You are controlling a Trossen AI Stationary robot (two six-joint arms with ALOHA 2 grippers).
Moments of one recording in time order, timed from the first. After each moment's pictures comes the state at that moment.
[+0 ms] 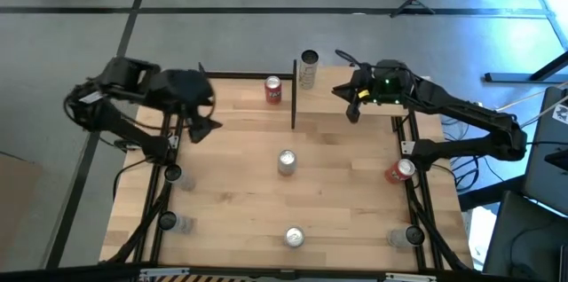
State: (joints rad) left arm -0.05 1.32 1.93 -1.57 -0.22 -0.51; right arm -0.42 1.07 1.03 -0.42 -0.10 -0.06
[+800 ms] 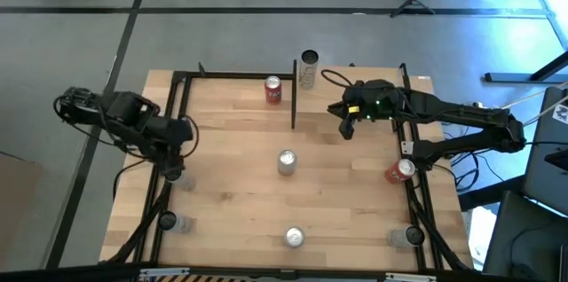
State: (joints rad) left arm -0.29 0.97 1.27 -1.57 0.09 -0.78; right arm -0.21 1.11 1.03 -0.49 0.08 0.15
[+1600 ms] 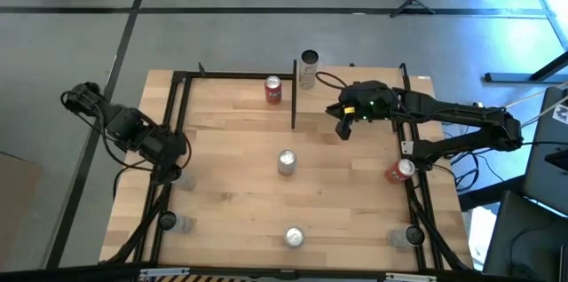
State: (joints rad) left arm -0.52 0.90 1.09 -1.57 0.01 -0.81; right arm -0.21 1.14 1.03 -0.50 0.08 0.15
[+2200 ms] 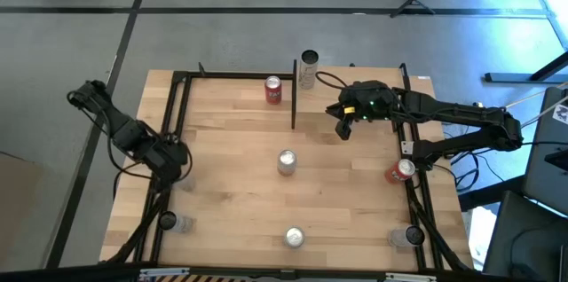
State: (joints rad) left arm -0.64 0.91 0.98 -1.49 0.03 -0.86; right arm -0.21 1.14 1.03 -0.50 0.08 0.15
